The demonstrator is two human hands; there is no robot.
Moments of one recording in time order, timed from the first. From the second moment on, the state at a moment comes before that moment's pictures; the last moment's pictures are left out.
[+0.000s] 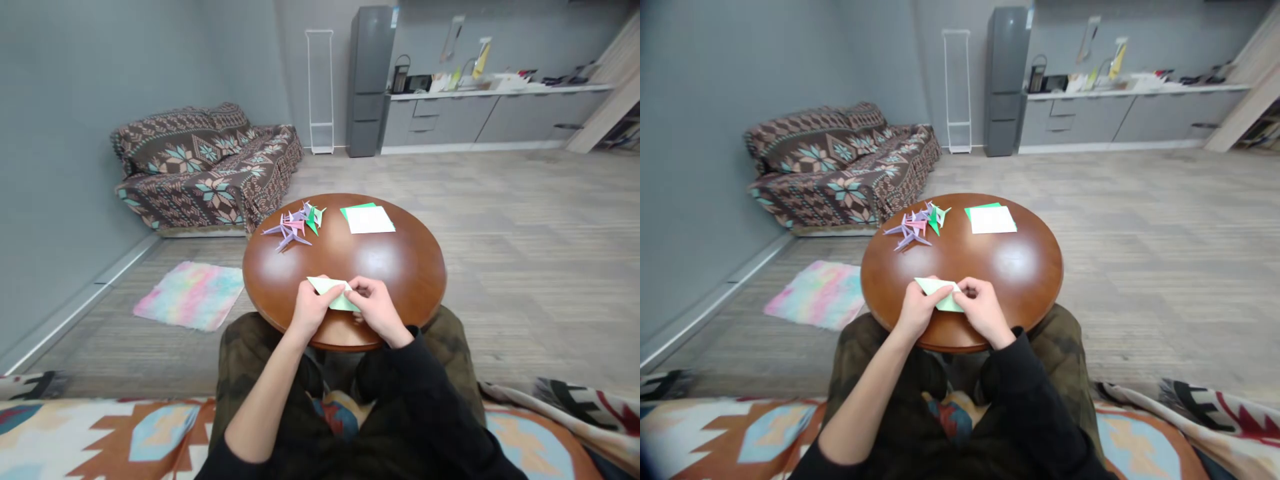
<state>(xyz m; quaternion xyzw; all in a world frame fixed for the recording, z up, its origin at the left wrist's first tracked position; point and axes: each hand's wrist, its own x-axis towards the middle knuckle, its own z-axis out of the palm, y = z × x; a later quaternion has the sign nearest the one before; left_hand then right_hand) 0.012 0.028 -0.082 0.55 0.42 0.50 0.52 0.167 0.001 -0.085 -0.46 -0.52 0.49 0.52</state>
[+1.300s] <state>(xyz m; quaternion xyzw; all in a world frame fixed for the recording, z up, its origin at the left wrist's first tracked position) 0.014 0.030 -0.086 0.50 0.40 0.54 0.55 0.168 0.002 -0.089 -0.48 -0.53 0.46 0.53</state>
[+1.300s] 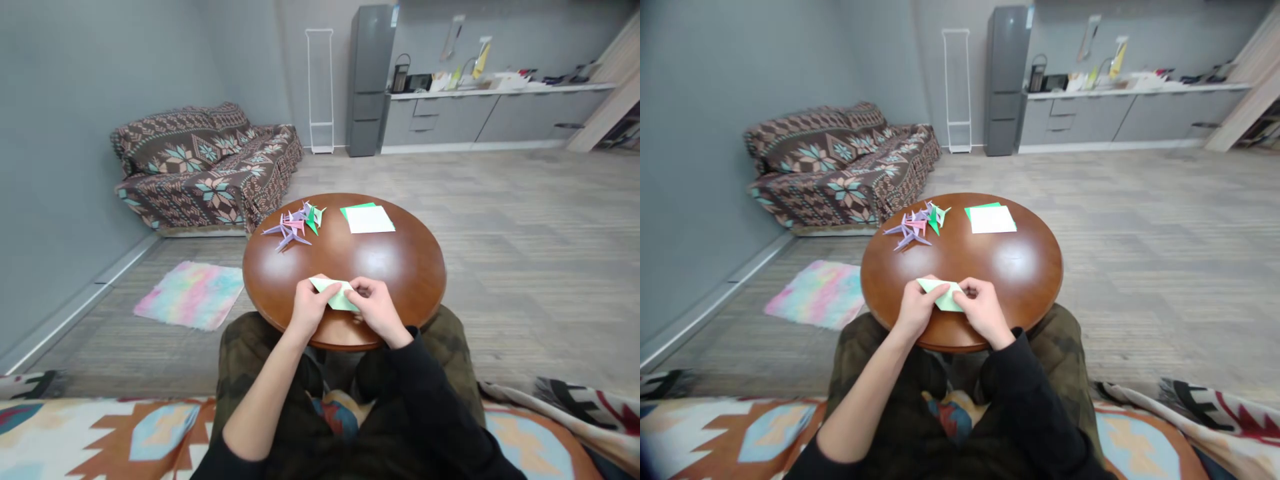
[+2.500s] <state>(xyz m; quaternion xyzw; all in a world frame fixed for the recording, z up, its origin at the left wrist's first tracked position) 0.021 0.031 -0.087 0.53 0.37 0.57 0.51 0.185 -0.013 -0.089 -0.41 -0.53 0.49 0.56</state>
